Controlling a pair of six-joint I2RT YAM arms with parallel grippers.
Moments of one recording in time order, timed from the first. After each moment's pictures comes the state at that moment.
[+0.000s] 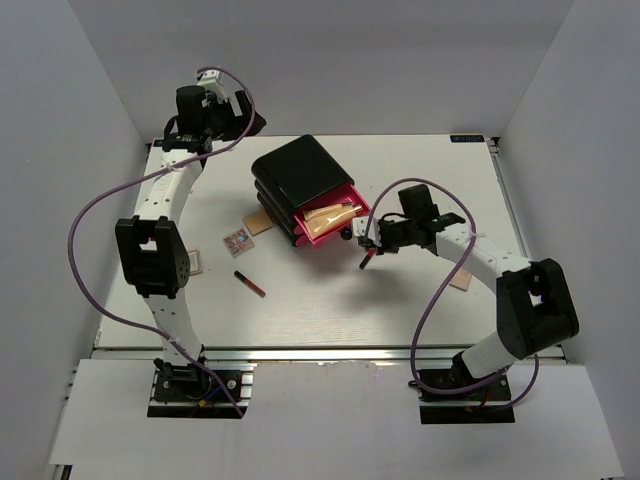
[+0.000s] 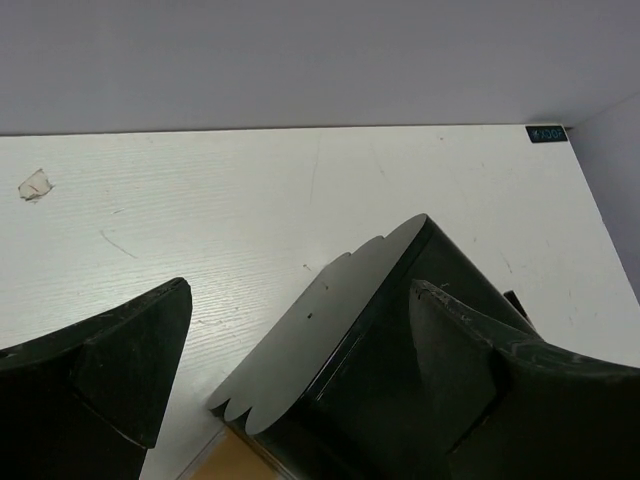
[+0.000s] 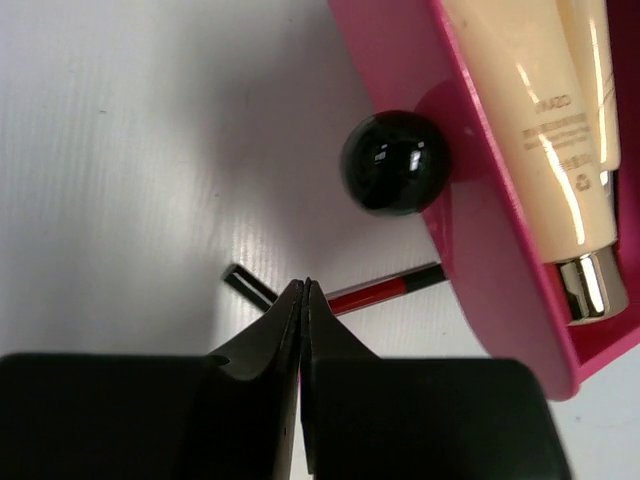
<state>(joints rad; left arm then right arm) -0.08 1.96 1.84 -0.21 0.34 -0.30 0.42 1.50 0.96 -0.36 -0.74 -1.21</state>
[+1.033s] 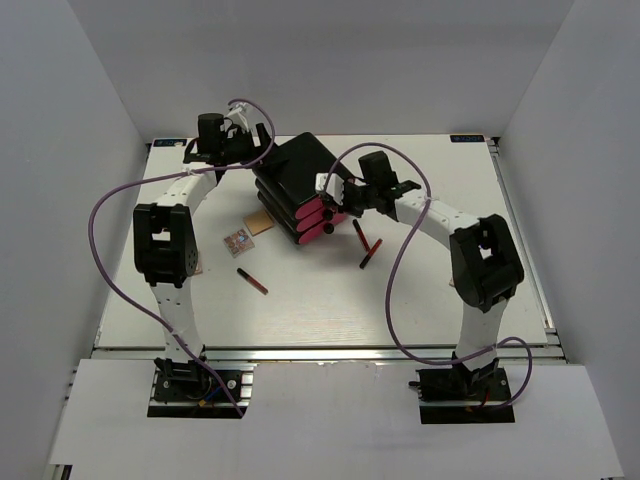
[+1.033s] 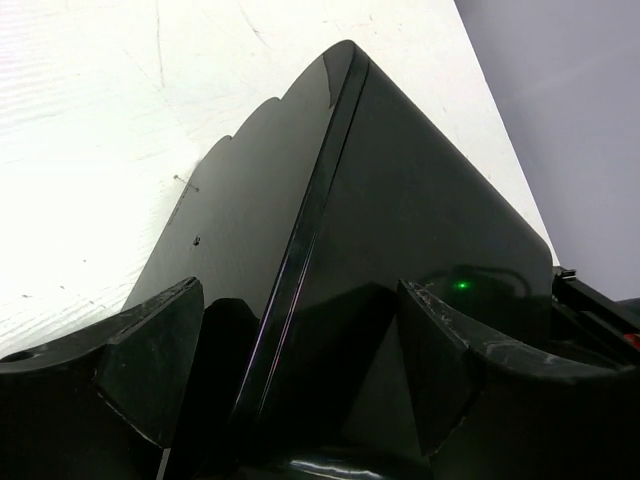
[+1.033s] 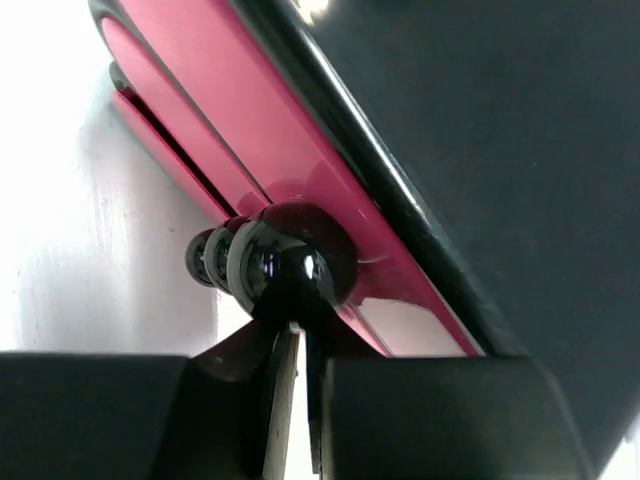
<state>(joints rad) -0.10 2.09 1.70 -0.08 0.75 -0.36 0.53 1.89 1.40 -0.22 -0.56 -0.97</state>
